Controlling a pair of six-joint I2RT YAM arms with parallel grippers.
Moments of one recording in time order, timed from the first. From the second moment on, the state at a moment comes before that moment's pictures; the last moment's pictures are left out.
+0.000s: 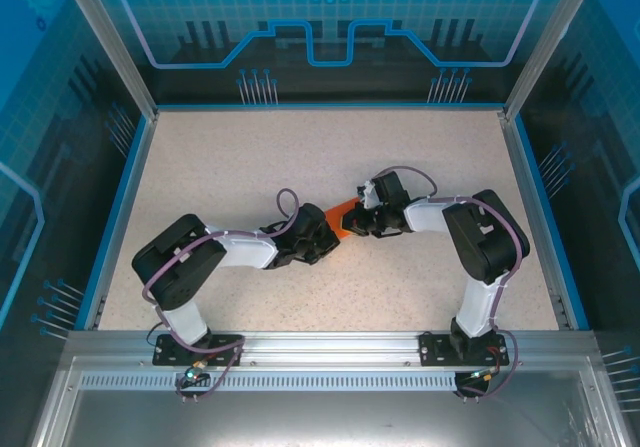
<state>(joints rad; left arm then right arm) -0.75 1.74 0.75 0.19 0.11 -1.32 0.44 1.85 0.89 0.02 -0.62 0.72</state>
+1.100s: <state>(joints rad) -0.75 1.81 0.76 0.29 0.03 -1.32 0.44 1.87 0.87 0.02 -0.61 0.71</state>
